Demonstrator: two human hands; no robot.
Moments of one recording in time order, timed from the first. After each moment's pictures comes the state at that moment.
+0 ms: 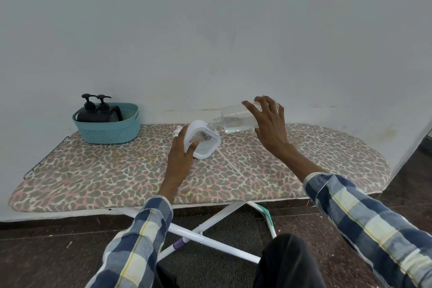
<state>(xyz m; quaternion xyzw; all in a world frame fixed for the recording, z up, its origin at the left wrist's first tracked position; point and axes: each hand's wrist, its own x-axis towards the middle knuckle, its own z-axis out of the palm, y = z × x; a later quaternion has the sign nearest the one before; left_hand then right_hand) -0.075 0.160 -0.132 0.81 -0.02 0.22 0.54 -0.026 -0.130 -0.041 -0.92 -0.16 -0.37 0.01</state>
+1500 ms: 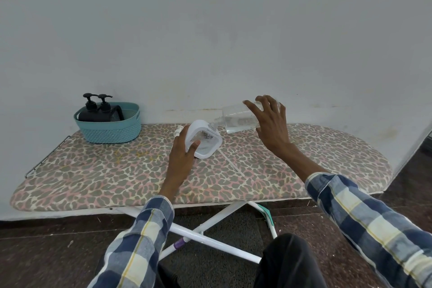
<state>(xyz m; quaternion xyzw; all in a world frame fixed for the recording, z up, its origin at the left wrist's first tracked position) -0.075 0.161 -0.135 0.82 -0.03 0.22 0.53 -0.023 -0.130 -0.041 -0.92 -0.16 -0.36 0.01</state>
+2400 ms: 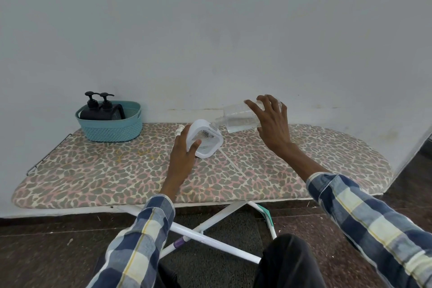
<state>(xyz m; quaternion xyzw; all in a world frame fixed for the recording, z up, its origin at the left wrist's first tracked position) -0.074 0.162 -0.134 0.82 -0.04 0.22 0.53 -0.026 -0.129 -0.038 -0.92 -0.16 -0.36 0.00</state>
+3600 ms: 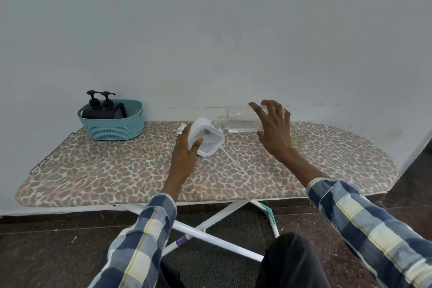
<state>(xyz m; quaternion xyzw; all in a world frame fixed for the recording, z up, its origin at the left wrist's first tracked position) -0.072 0.162 -0.136 0.82 -0.03 0.23 0.52 -0.031 -0.128 -0.056 -0.93 -0.14 -0.34 0.05</state>
